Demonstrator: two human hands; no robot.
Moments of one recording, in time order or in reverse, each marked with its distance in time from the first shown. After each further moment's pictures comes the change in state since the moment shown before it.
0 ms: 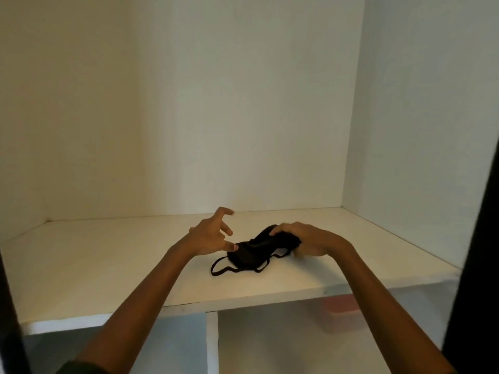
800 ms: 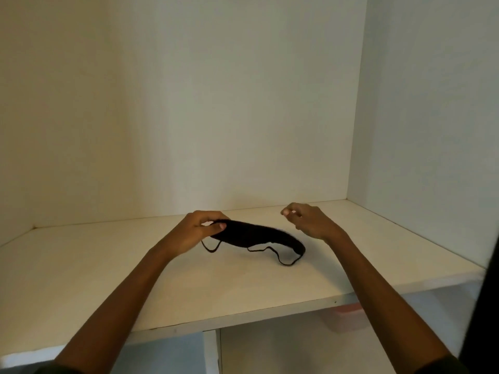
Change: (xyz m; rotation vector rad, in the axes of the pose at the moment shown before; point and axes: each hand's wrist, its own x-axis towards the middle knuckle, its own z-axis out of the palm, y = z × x) left_hand 0.025 -0.030 -0.017 -0.253 0.011 0.269; right_hand 0.030 0.008 -0.010 0.337 0.320 0.188
